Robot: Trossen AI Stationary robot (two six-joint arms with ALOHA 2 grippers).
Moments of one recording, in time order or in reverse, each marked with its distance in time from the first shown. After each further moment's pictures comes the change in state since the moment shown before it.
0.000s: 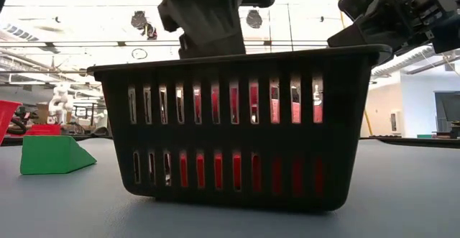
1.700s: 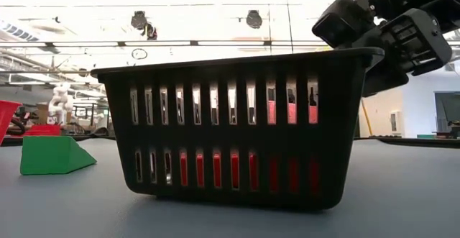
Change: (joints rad) left arm 0.024 -0.280 0.001 0.212 -0.360 0.213; right arm 0.019 0.297 0.171 -0.110 -0.060 -0.083
